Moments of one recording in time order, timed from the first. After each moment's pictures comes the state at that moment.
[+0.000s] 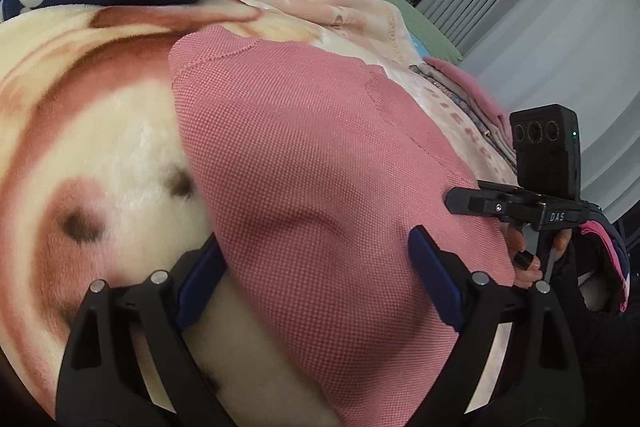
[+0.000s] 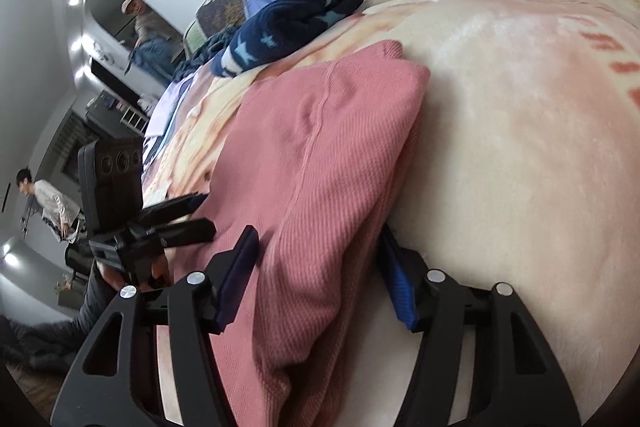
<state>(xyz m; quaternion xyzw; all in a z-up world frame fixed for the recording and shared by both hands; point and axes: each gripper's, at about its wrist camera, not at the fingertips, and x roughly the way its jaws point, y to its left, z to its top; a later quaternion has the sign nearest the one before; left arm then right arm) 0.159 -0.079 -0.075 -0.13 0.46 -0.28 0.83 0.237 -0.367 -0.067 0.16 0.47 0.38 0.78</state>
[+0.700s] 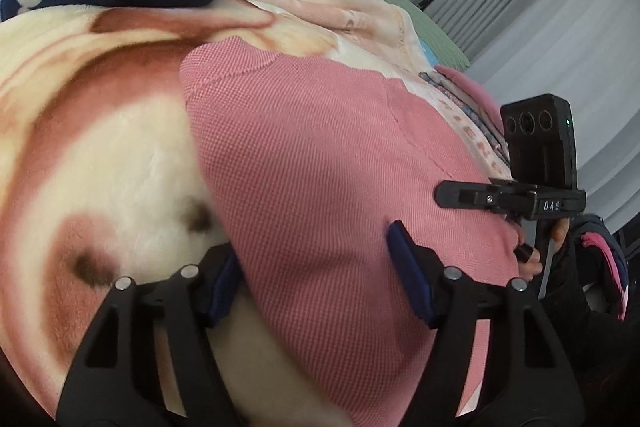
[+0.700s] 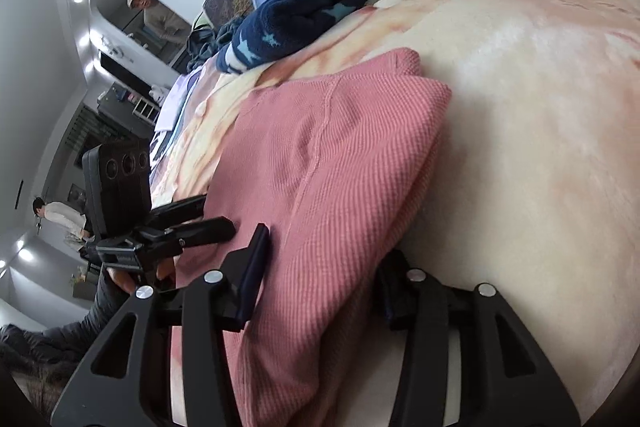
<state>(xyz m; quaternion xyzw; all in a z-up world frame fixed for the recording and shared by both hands) 0.180 -0.075 -0.077 -0.14 0.47 -0.28 0.83 0.274 -0.355 -0.071 0.16 0.49 0.41 0.75</state>
